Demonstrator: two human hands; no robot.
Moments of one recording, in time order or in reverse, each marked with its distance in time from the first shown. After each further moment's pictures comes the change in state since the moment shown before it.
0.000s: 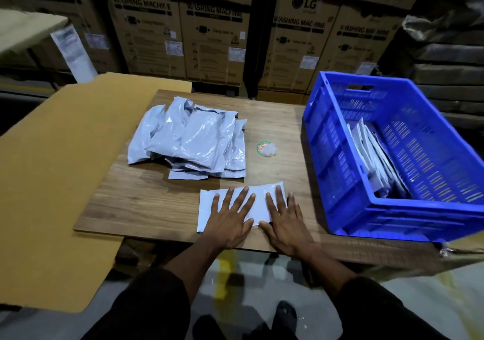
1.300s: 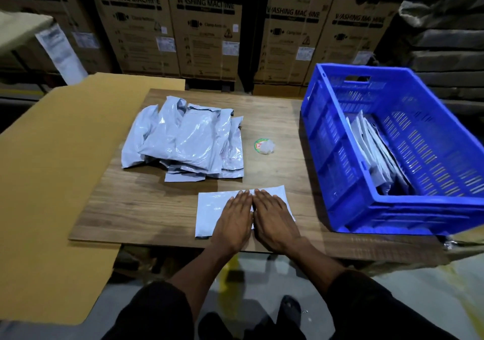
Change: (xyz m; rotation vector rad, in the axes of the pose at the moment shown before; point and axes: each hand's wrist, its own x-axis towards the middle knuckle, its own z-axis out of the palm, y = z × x) left_hand 0.011 0.016 0.014 -0.154 0.318 0.113; right_hand 0.020 -0.032 -0.007 0.034 0.160 -0.122
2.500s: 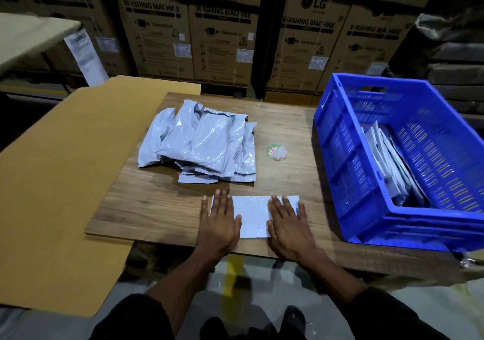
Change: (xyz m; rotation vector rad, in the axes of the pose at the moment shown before) left_hand -0.030 -0.038 -0.023 0.029 0.053 -0.255; right_hand -0.009 0.004 0.000 -0.148 -0.035 0.074
